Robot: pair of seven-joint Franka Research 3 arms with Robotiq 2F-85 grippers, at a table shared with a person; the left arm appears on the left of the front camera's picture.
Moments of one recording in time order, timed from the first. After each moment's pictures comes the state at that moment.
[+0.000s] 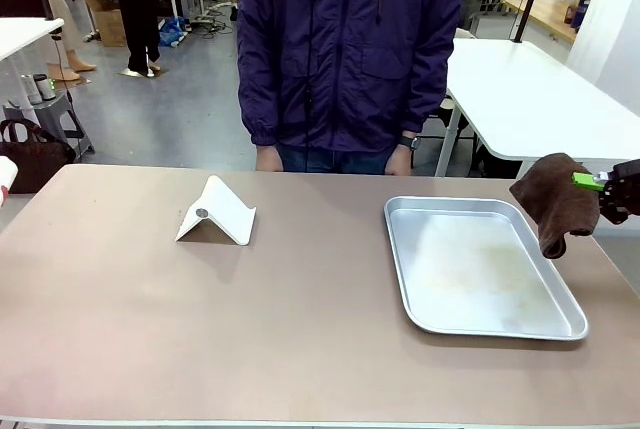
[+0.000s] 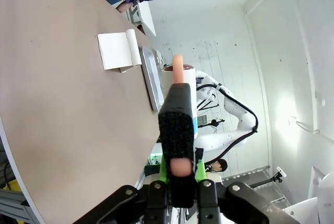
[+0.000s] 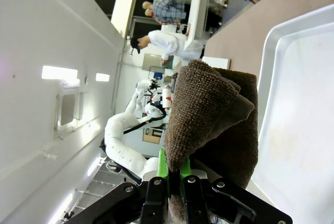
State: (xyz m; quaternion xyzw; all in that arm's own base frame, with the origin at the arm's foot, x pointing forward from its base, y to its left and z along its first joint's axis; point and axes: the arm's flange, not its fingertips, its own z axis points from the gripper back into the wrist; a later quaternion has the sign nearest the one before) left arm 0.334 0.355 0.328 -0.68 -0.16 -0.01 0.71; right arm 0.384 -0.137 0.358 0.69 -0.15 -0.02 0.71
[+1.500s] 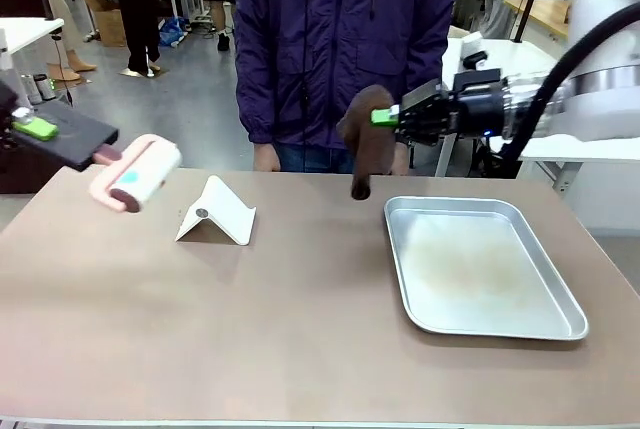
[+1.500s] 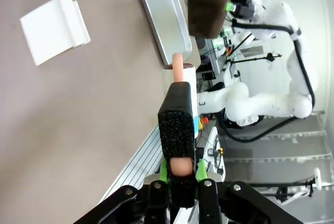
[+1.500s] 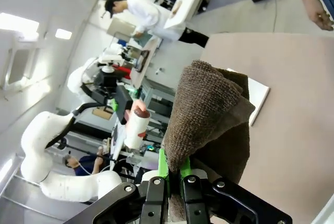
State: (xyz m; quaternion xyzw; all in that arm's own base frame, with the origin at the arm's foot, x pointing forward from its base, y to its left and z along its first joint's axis) left arm 0.408 0.083 0.499 -0.54 -0.03 -0.16 0.83; right arm 0.455 0.177 0.448 0.59 -0.19 0.12 0.77
